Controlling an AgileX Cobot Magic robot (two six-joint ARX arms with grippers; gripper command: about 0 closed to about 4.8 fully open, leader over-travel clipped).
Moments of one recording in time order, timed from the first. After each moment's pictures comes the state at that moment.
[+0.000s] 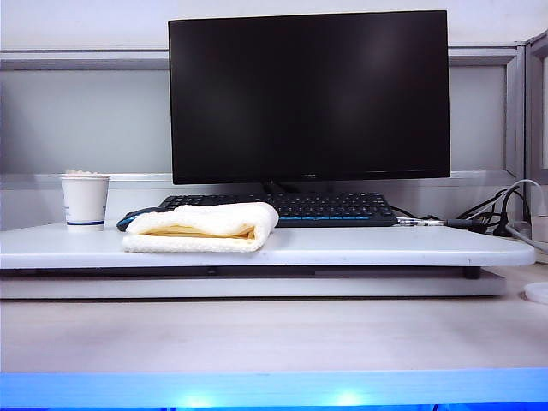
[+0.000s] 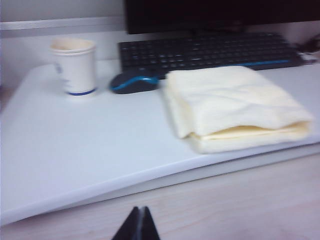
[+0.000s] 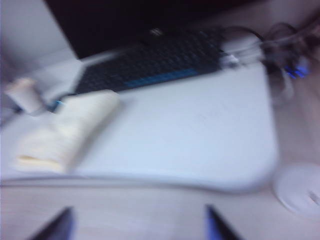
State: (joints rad) left arm -0.04 0.00 0.01 -0.06 0.23 0.02; right arm 0.03 0.01 0.09 -0.11 -0.34 0.33
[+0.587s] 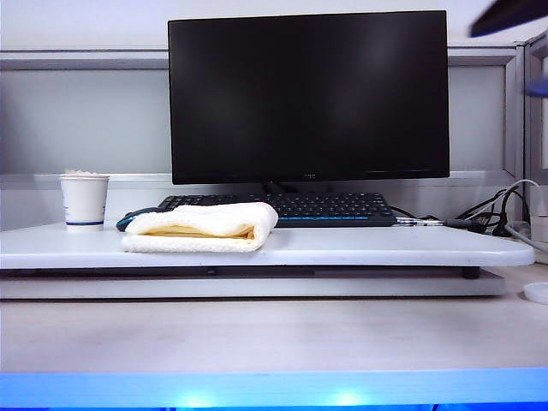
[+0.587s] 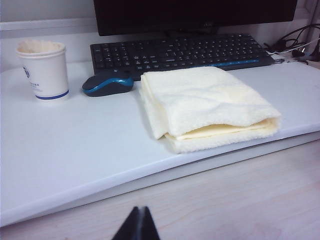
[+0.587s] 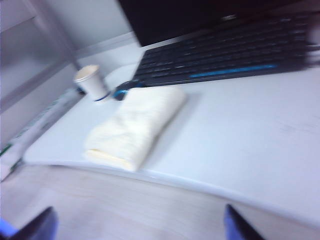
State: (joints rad) left arm -0.04 0.00 0.01 -0.06 0.31 0.02; right arm 0.28 0.49 0.31 0.08 -0.33 0.37
